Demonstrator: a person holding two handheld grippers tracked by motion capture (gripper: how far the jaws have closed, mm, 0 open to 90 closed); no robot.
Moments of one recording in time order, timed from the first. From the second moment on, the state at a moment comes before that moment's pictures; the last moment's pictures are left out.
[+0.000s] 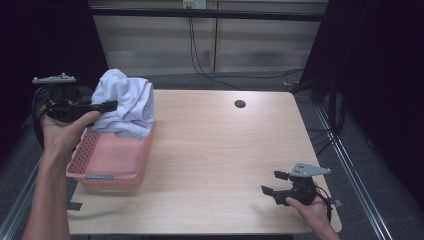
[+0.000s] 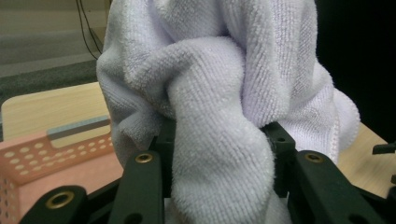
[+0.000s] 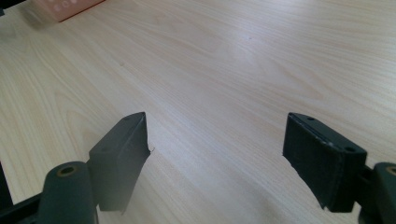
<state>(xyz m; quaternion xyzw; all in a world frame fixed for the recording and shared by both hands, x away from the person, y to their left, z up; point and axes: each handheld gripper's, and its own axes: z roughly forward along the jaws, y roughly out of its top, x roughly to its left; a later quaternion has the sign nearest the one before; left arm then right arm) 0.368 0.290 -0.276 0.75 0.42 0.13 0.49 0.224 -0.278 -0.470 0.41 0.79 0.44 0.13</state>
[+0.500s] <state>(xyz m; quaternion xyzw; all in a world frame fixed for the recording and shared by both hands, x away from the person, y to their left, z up) 0.376 0.225 -0.269 0.78 0.36 0.10 0.50 0.226 -0.282 -0.470 0.42 0.78 0.45 0.13</state>
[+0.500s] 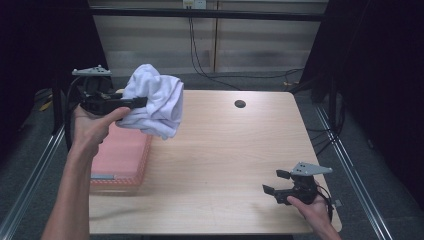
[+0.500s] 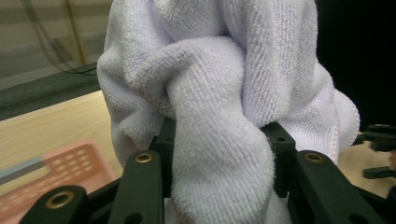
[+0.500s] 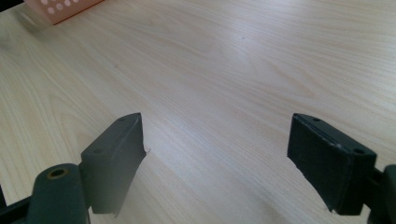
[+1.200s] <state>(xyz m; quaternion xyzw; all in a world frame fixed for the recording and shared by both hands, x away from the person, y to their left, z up) 0.368 0.102 -0.369 0.85 0.31 0.01 0.43 0.226 -0.281 -0.470 0.42 0.78 0.44 0.14</state>
